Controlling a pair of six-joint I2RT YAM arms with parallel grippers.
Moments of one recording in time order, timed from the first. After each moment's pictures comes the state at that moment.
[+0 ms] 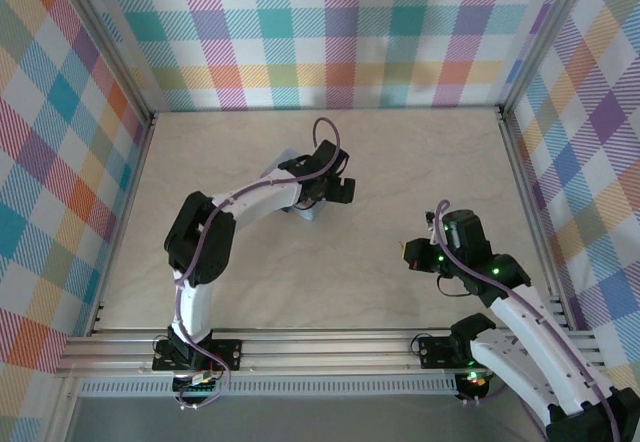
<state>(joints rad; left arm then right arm) -0.71 1.97 1.53 -0.54 -0.19 -0.43 0.42 0.69 0.62 -0.75 -0.26 0.57</state>
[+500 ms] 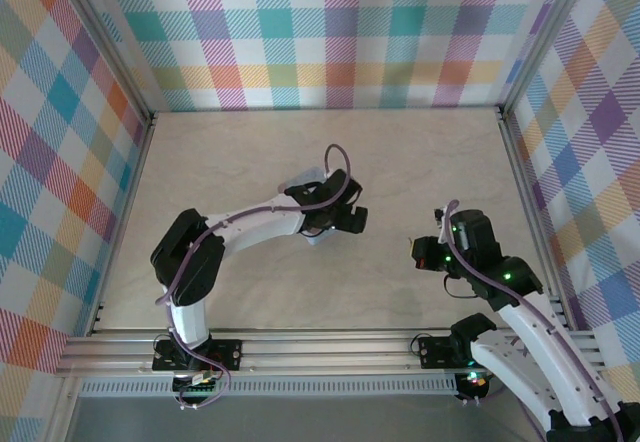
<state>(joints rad) -0.88 1.84 1.36 -0.52 -0.19 -0.53 0.42 0.64 0.70 -0.84 -0.18 0.54</state>
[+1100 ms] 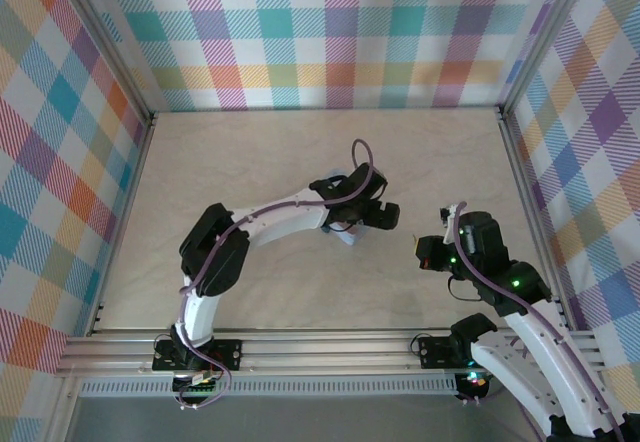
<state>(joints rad) -0.92 2.03 1.62 -0.51 -0.03 -0.56 0.42 0.60 0.72 -0.87 -0.16 0.54</state>
